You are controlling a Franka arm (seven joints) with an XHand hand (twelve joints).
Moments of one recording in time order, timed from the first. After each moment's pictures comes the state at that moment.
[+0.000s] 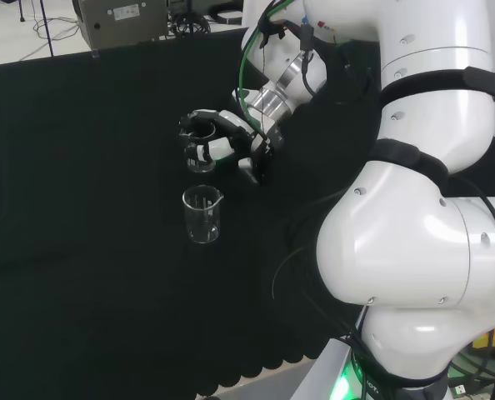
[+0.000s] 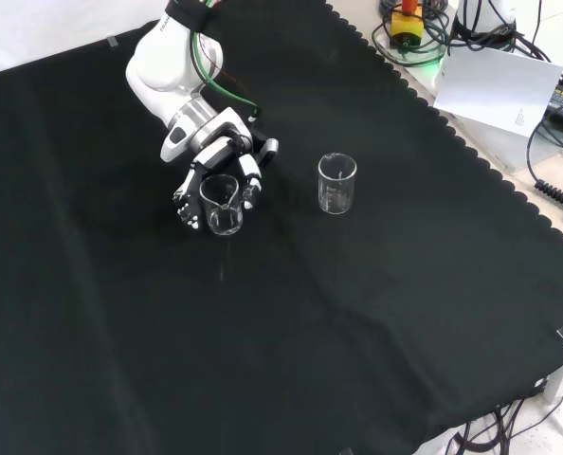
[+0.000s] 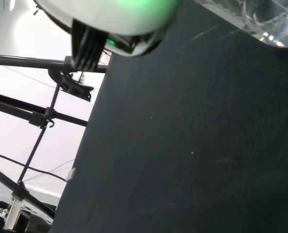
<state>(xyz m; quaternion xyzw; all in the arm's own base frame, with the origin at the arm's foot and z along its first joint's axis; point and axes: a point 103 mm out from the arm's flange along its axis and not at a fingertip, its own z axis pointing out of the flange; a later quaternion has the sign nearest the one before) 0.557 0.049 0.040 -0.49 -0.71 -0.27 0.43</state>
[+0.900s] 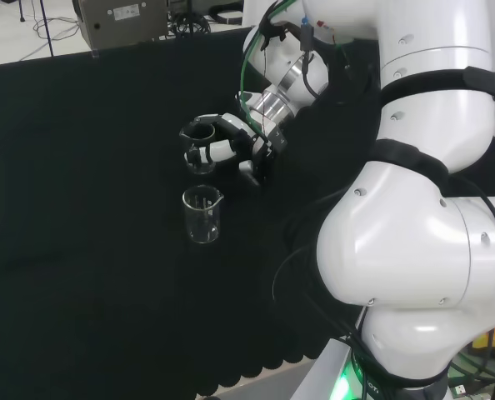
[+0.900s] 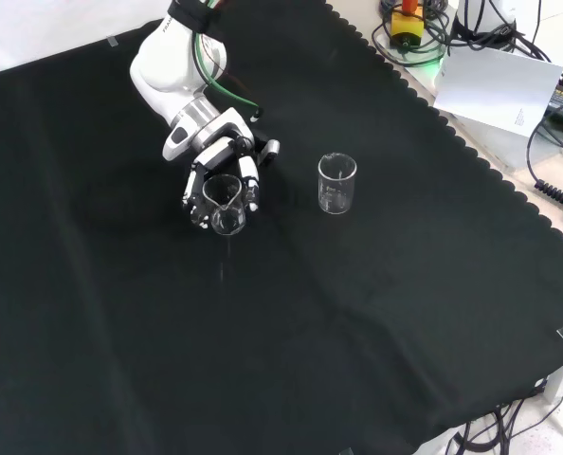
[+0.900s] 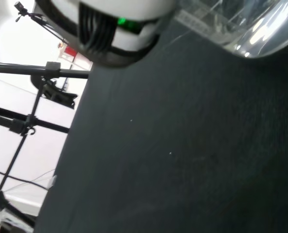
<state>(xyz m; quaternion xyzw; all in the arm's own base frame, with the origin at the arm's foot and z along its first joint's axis) 0.554 0.046 0.035 -0.51 -0.70 -0.27 0.42</state>
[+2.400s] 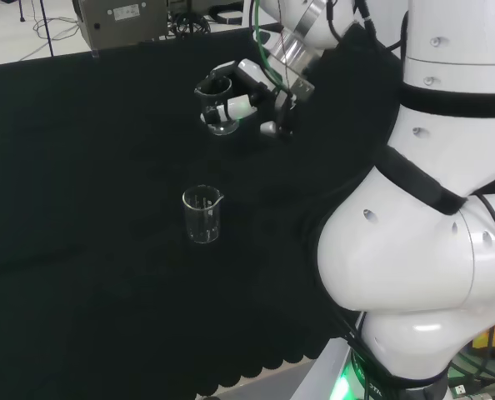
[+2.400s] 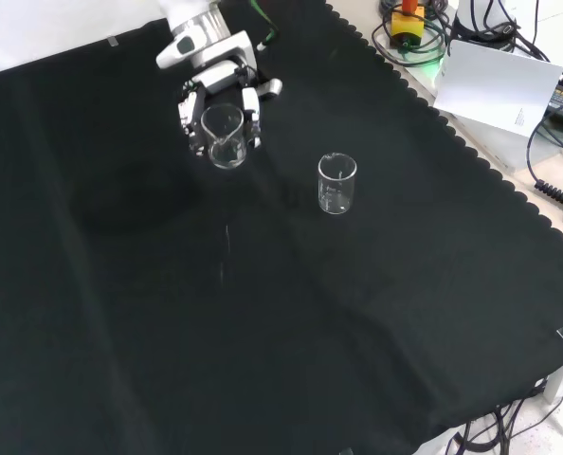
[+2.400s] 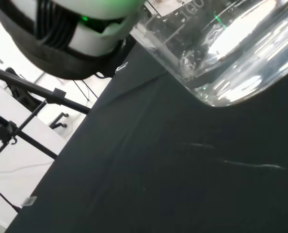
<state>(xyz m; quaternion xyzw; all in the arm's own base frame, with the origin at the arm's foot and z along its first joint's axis) 0.530 0.001 0.160 -0.54 -0.77 -0.24 0.25</state>
